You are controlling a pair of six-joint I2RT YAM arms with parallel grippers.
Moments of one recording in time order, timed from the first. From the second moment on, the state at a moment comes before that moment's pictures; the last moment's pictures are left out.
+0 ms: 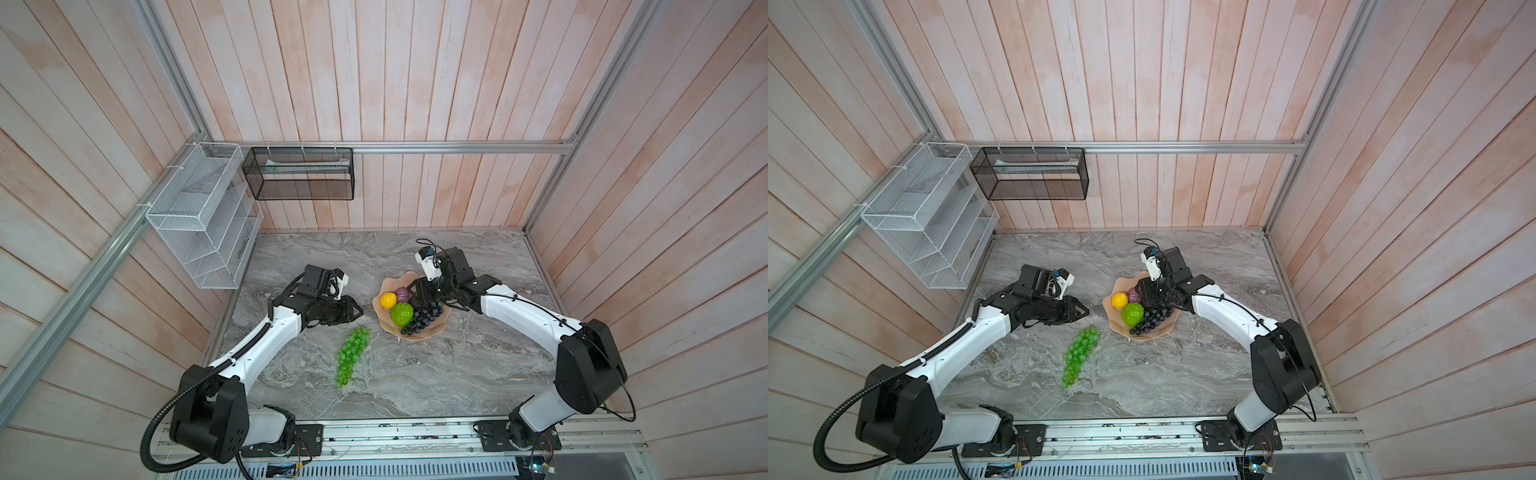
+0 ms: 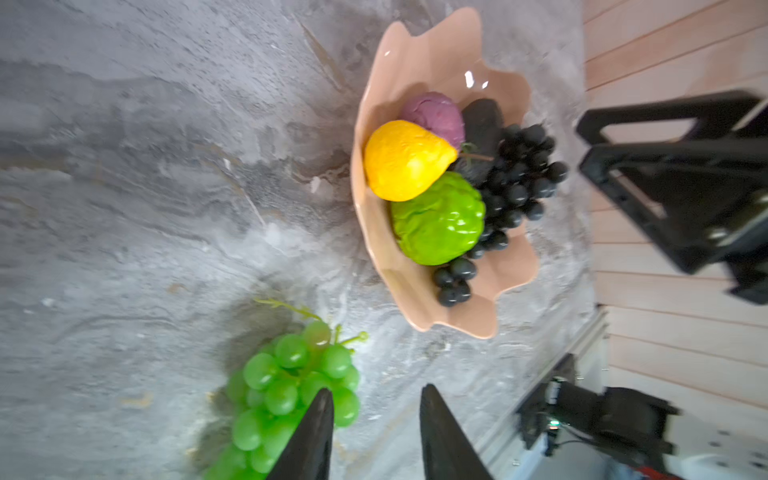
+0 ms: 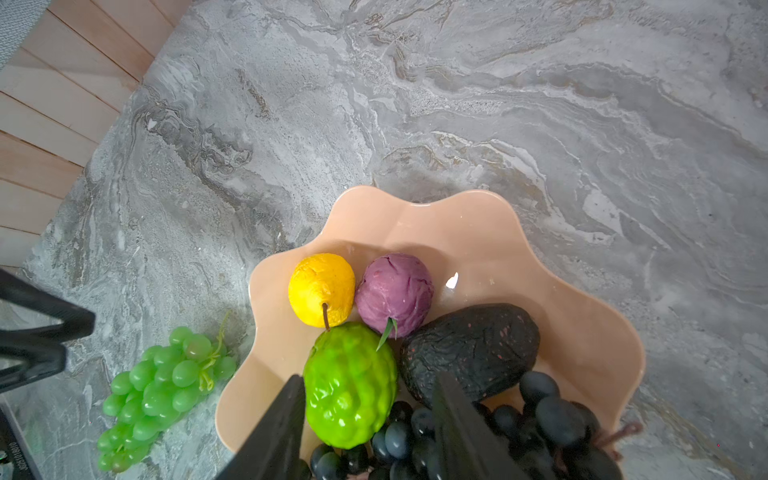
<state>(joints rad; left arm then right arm) -0.35 1.38 0.97 -0.59 0.45 -0.36 0.57 1.58 1.15 -0.33 -0.21 0.22</state>
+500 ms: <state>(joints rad) -0.51 1.58 1.04 -0.63 0.24 -0.21 0.57 1.58 1.12 -0.33 -0.20 0.22</state>
